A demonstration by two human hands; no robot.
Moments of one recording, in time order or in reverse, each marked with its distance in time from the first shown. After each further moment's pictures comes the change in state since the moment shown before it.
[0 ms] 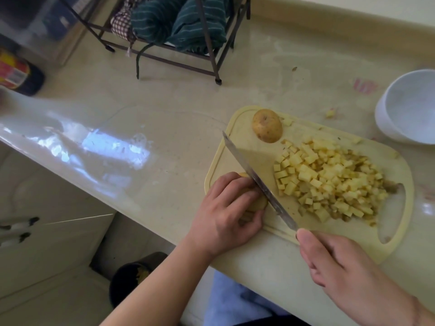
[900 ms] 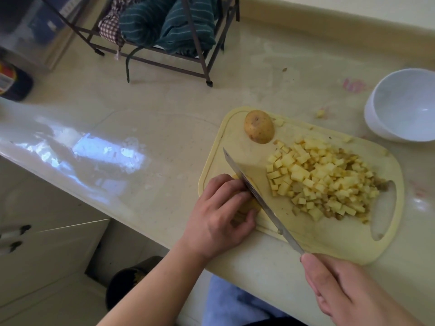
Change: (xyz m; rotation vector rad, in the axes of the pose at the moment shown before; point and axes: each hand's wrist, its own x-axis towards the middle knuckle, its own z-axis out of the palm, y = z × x) left_hand 0.001 -0.002 0.000 -0.025 0.006 0.000; right_hand -0.022 0.011 0.005 0.024 -0.008 0.091
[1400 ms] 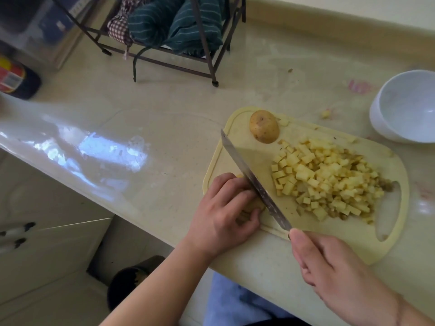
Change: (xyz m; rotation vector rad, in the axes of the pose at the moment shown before) left_hand 0.002 0.003 0.000 0.010 0.017 -0.002; right_hand 0.021 -0.017 0.006 0.021 0.007 -0.095
